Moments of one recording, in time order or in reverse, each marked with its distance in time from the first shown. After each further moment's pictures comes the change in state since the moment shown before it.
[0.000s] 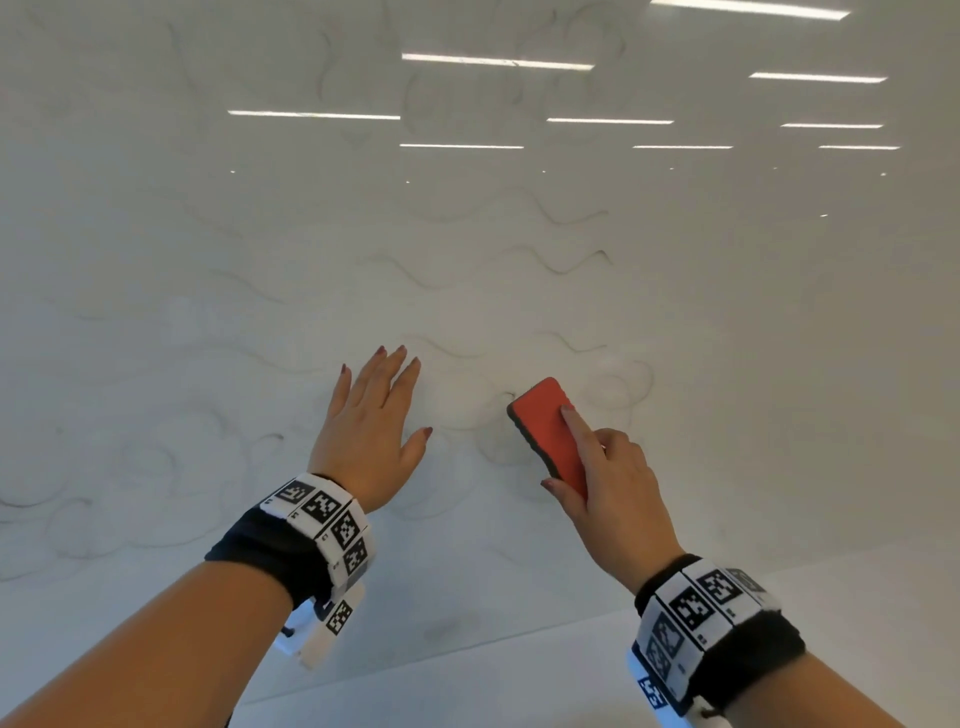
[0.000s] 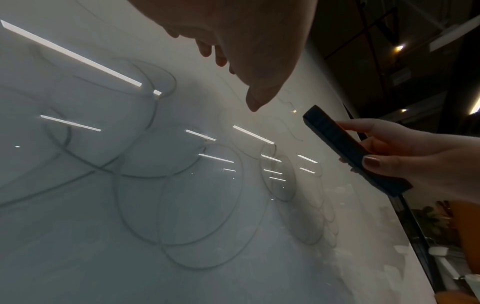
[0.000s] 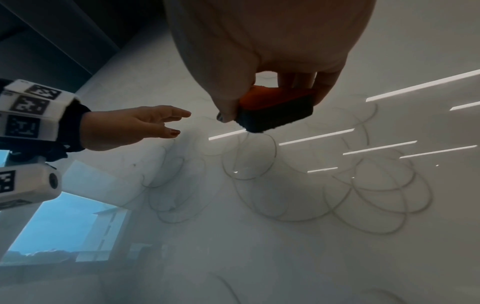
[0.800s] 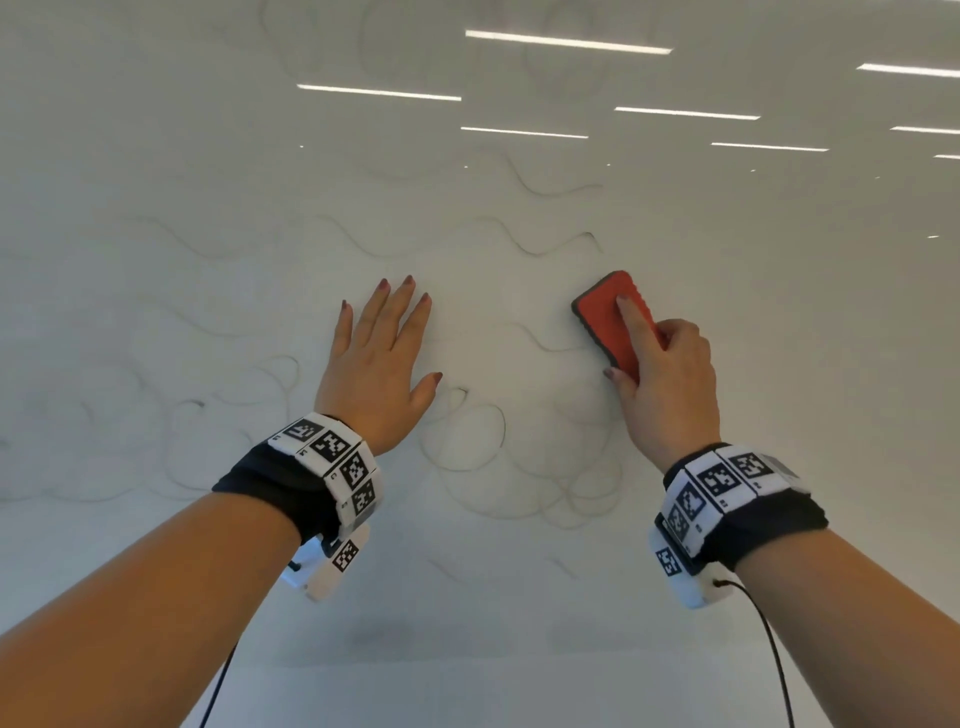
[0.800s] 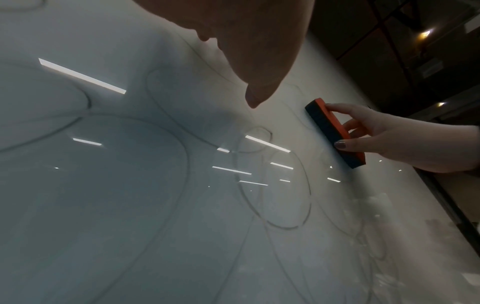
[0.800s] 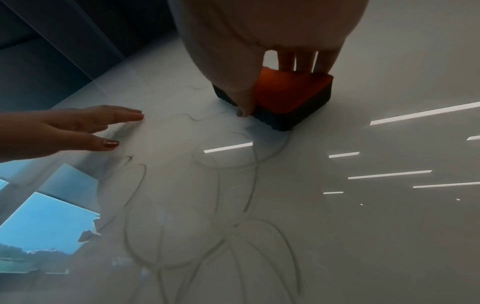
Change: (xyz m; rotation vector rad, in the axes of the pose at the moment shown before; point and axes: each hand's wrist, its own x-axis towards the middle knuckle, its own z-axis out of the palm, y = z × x) left_hand 0.067 0.061 0.032 0.142 0.092 -0.136; right_hand 0.132 0.111 -0.028 -0.042 0.231 -0.120
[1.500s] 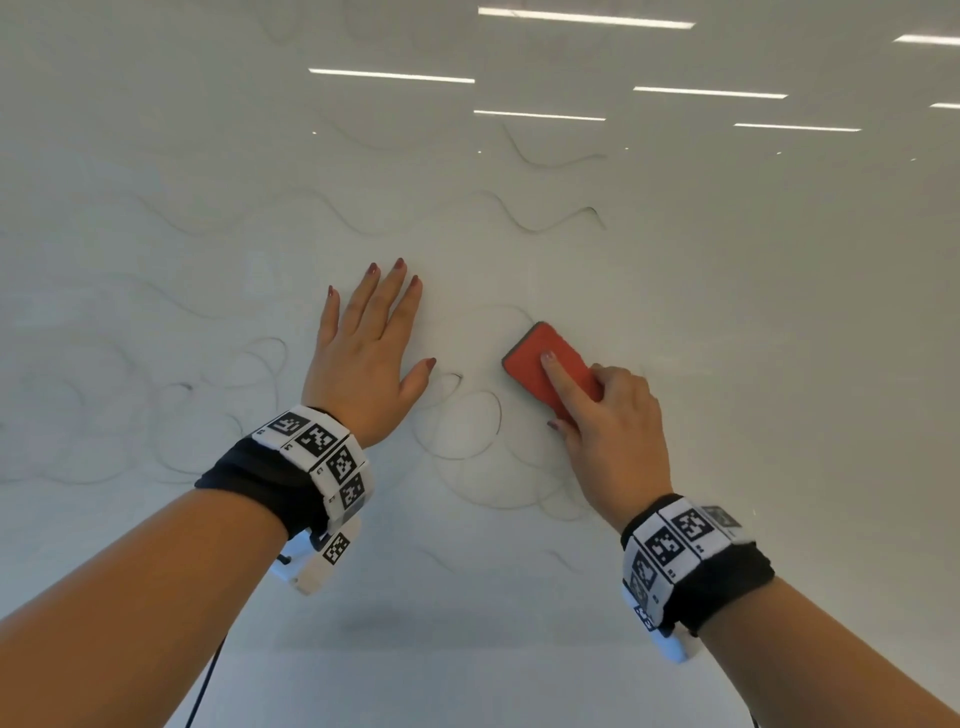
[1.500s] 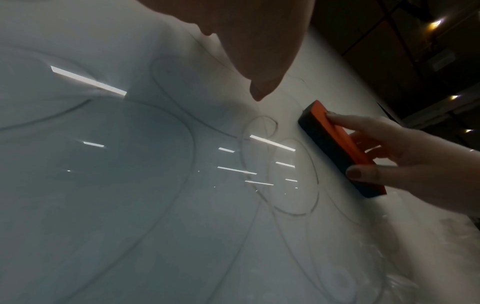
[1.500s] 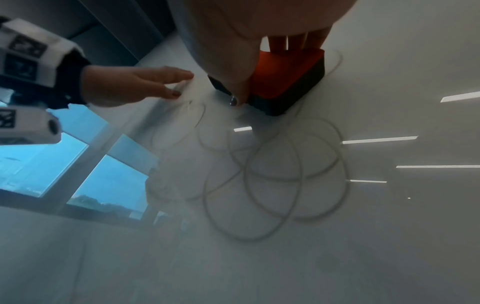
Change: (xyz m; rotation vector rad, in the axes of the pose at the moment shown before) left_hand -0.004 0.001 0.009 0.020 0.042 -0.016; right_hand -0.049 -0.018 0.041 -0.003 0.014 -0.235
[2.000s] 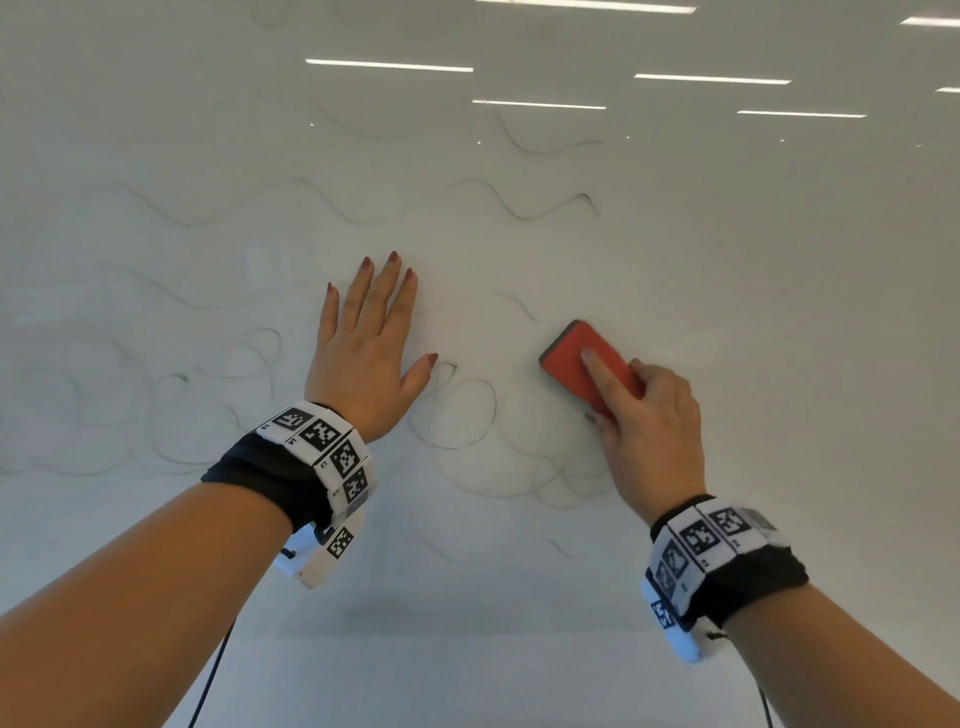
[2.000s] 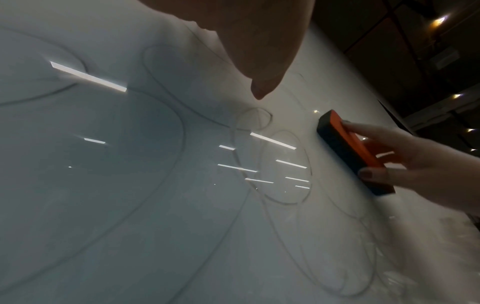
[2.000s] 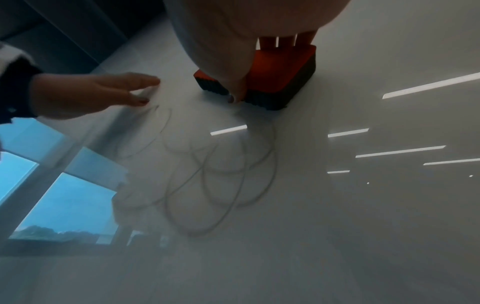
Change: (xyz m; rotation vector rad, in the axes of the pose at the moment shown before) left_hand -0.002 0.008 0.004 0.023 -0.024 -0.022; right_hand -0.016 0.030 -0.010 0.018 0.031 0.098
